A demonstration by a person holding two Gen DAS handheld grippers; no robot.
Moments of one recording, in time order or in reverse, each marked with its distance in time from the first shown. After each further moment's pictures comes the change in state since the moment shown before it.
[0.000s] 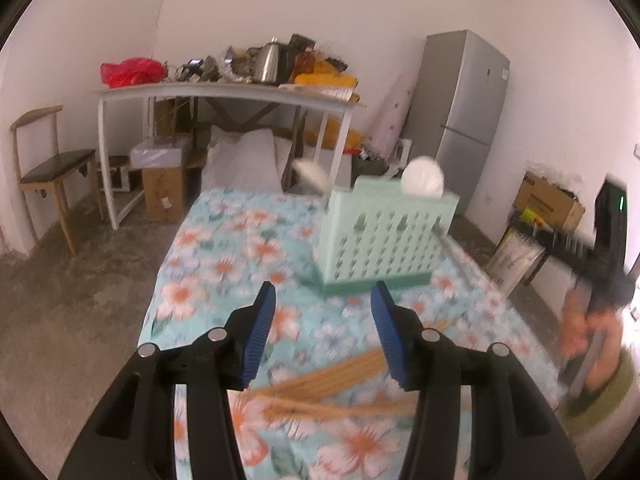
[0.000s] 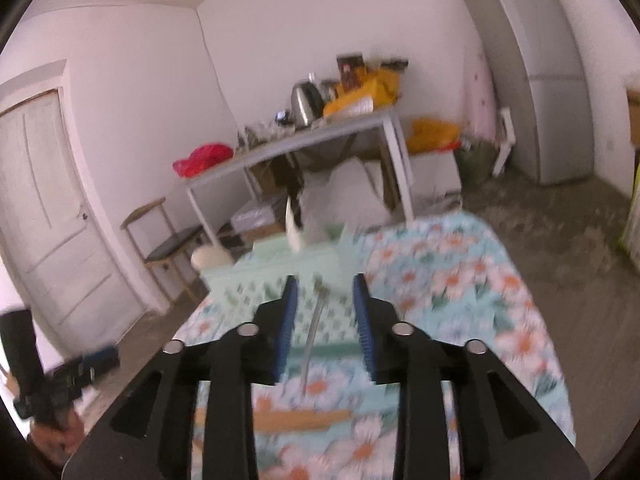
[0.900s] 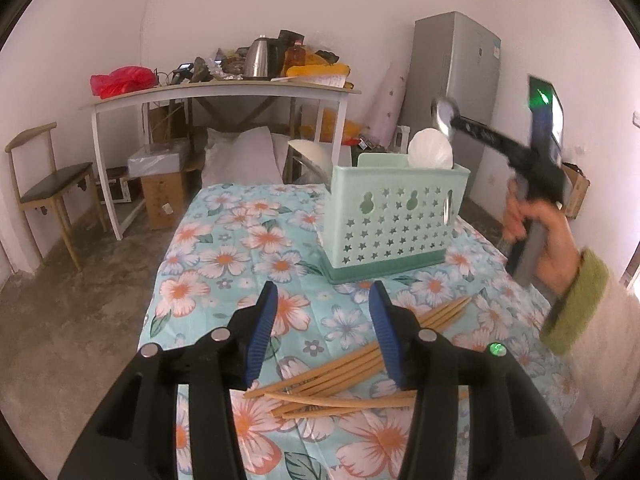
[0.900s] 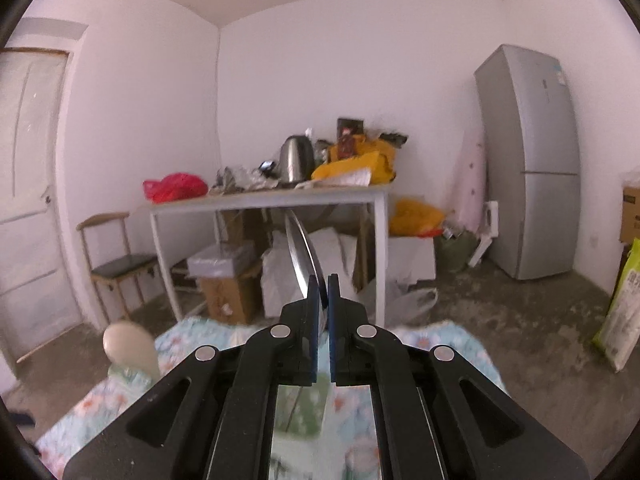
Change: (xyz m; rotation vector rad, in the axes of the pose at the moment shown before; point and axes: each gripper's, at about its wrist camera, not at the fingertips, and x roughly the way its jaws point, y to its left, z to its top) left arm 0.018 0.003 -0.029 0.081 0.027 0.038; right arm 0.072 0.013 0.043 -0.228 -0.274 -0.136
